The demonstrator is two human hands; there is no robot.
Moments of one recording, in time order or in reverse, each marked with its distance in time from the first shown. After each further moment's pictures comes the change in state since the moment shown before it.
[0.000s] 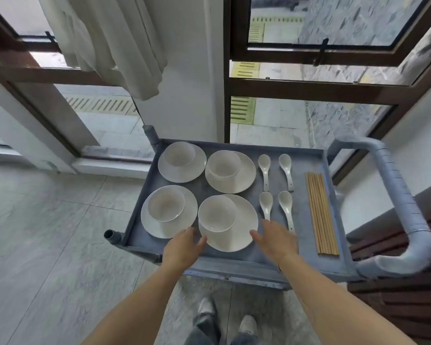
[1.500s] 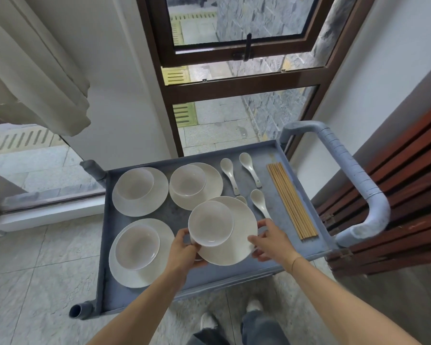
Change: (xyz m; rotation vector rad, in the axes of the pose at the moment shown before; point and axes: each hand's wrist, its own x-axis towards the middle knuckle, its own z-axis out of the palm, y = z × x) left_hand 0.057 0.038 -0.009 -0.954 -0.378 -0.135; right_hand -0.006 0.016 -0.005 1.065 -0.002 0.407
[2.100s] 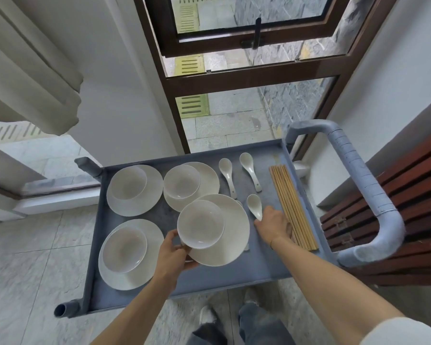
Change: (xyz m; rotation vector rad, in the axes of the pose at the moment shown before) left_hand 0.005 0.007 0.018 -0.031 0.126 -0.001; right_hand 0.092 -0.011 -0.023 -0.739 0.282 -0.064
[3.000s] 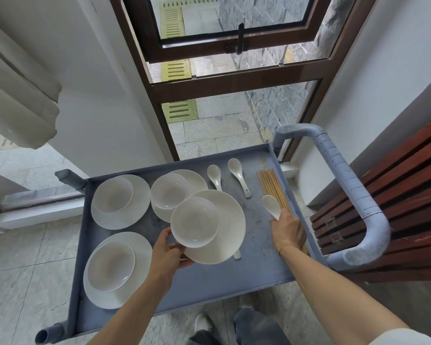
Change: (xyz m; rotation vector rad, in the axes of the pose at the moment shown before) left_hand 0.013 0.022 0.015 -0.029 -0.038 0.047; right_hand 0.011 0.042 -0.013 0.081 0.247 0.176
